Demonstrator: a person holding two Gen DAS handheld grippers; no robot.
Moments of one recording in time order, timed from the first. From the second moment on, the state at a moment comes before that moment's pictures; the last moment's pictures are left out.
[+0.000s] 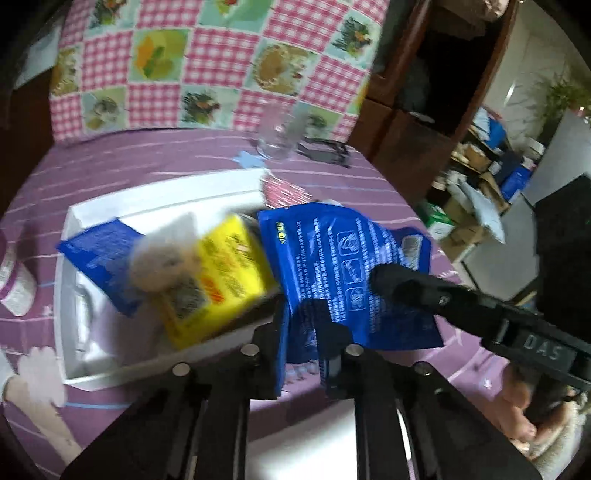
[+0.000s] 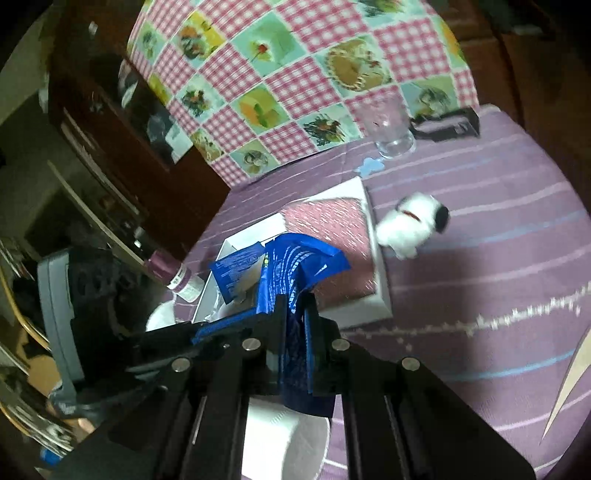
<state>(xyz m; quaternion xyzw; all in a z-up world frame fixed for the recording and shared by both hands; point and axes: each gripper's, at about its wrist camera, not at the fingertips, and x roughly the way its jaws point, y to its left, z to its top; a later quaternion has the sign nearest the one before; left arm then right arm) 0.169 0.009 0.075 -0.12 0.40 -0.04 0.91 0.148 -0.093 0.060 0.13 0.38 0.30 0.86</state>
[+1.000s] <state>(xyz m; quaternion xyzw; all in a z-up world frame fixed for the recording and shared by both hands) 0.154 0.133 0.068 -0.20 0.38 0.12 0.89 0.209 0.036 0.047 0.13 0.44 0.30 0.84</state>
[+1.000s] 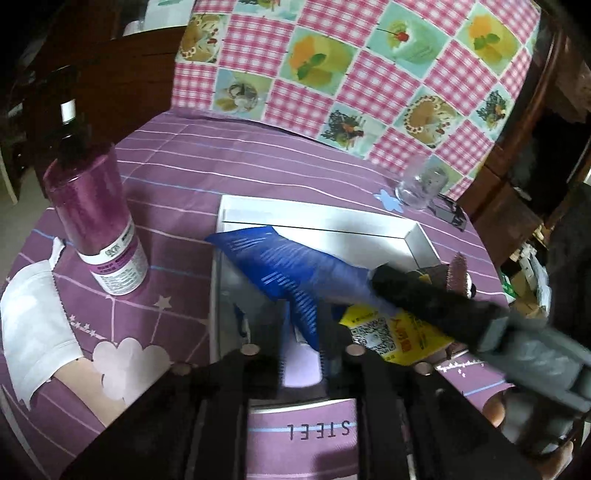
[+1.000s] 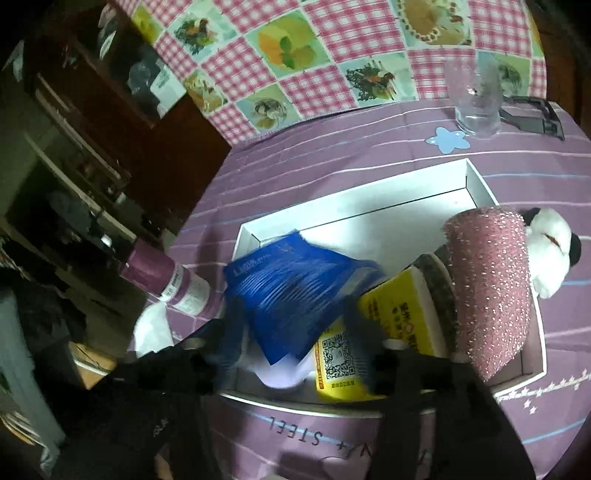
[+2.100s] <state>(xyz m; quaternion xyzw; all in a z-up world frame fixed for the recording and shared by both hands) 0.178 0.049 0.058 -0.10 0.41 0.10 0.90 0.262 -0.117 0.081 0.16 0.46 0.14 0.86</state>
